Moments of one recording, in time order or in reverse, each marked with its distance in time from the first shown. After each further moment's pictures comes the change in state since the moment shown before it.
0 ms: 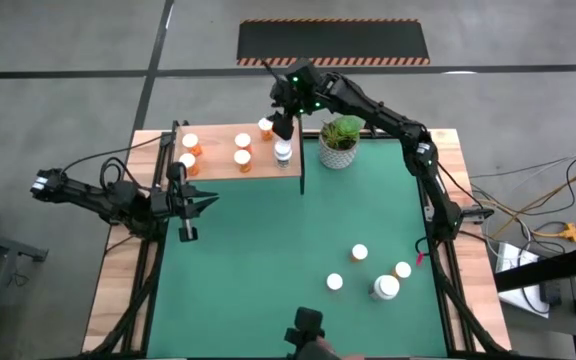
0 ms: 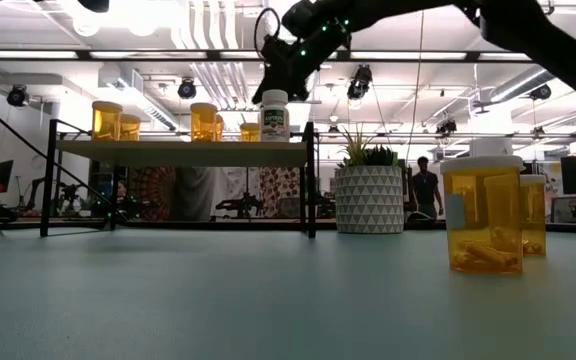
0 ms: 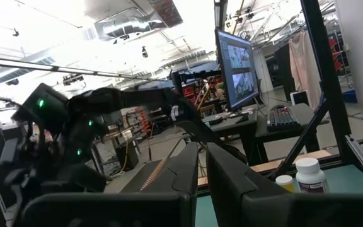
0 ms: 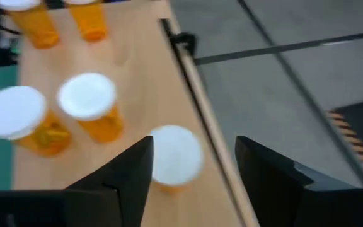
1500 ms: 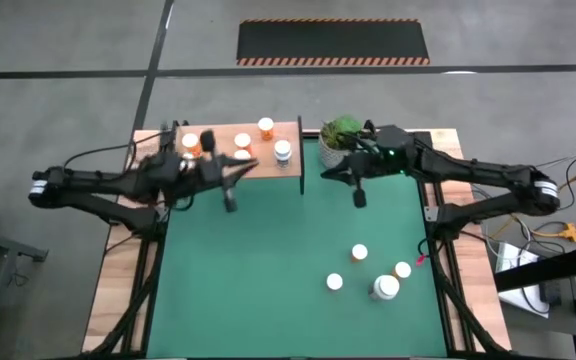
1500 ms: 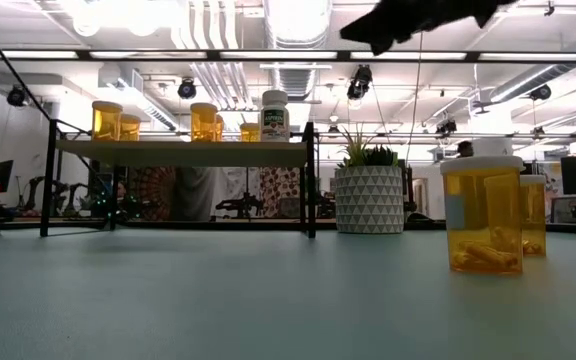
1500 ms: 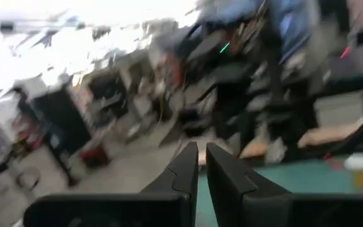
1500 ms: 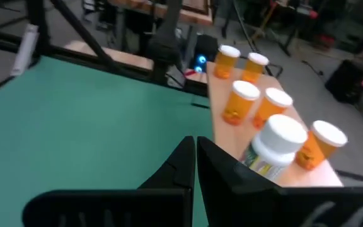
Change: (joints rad) left arm 0.239 0.501 0.522 -0.247 -0.001 -0.001; right arm 0.221 -1.032 -1.413 0.741 -0.171 -0.114
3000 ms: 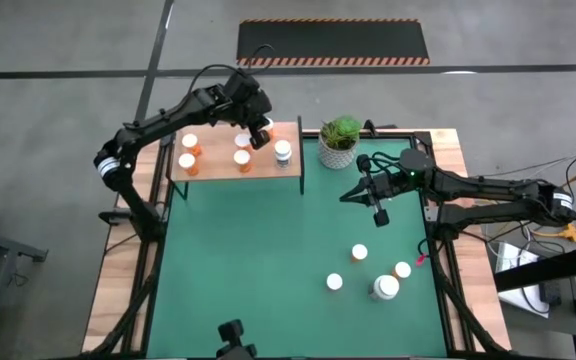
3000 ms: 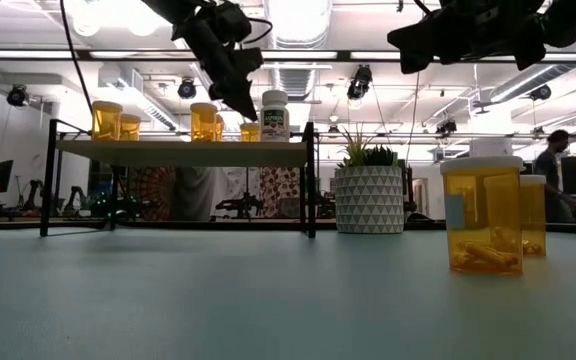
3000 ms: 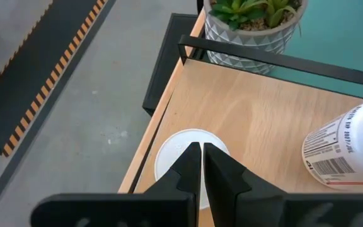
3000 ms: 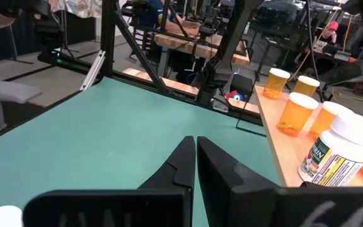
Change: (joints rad) left arm 0.697 0.692 0.688 -0.901 0.423 -0.106; right arm 0.000 -0.222 -0.409 0.342 -0.210 0.047
